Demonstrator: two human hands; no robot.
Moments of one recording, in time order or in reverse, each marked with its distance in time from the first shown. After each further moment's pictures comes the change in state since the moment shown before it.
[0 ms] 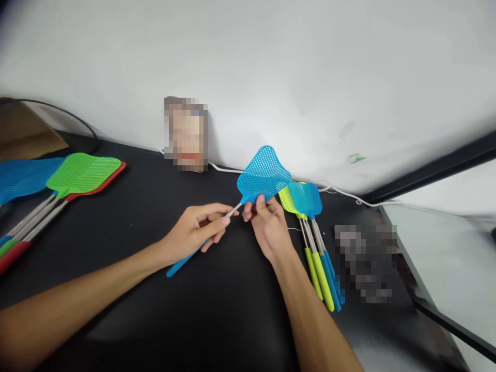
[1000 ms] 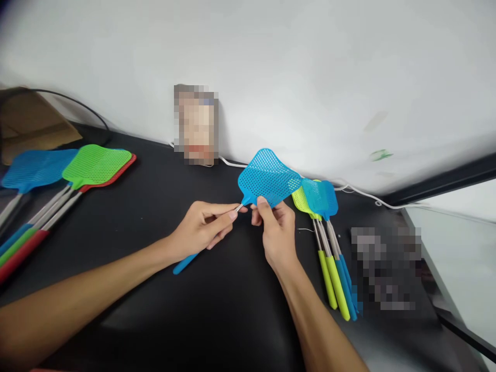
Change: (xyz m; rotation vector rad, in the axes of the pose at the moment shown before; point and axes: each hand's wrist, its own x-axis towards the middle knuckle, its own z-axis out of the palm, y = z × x) left_hand -0.004 -0.005 0.001 -0.080 0.047 0.027; right_hand -0.015 0.005 0.016 -0.258 0.152 -0.134
